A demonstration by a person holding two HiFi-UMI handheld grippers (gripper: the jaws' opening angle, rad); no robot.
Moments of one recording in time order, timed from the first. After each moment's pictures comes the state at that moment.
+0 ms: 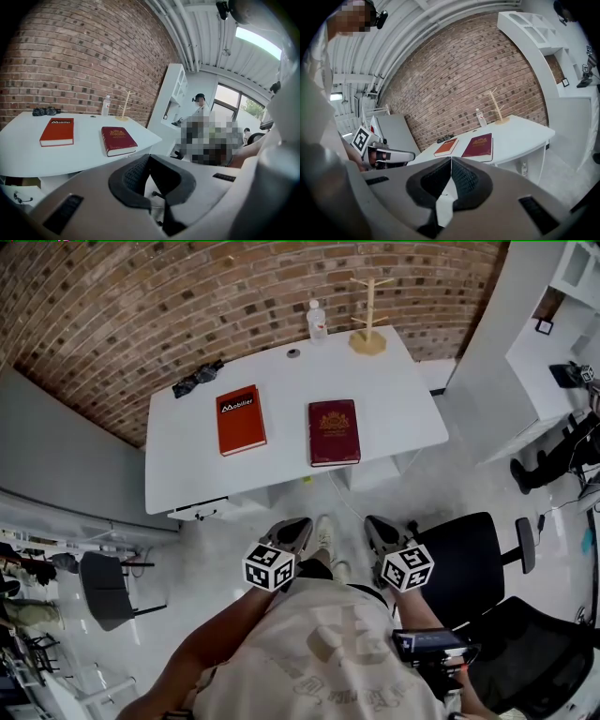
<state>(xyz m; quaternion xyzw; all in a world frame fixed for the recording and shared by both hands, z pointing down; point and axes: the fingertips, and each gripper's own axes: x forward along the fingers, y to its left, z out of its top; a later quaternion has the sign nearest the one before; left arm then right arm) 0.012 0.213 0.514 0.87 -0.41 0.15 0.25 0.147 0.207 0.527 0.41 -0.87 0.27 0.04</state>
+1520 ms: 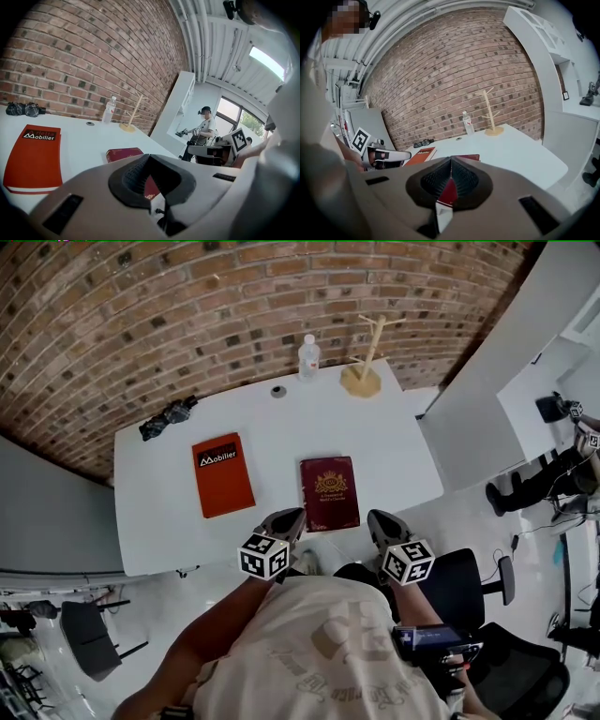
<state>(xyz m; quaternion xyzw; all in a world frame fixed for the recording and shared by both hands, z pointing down) -0.026 -0.019 0.524 0.88 -0.38 0.10 0.28 0.137 -0.009 0.518 0.48 -0.84 0.25 0.09</state>
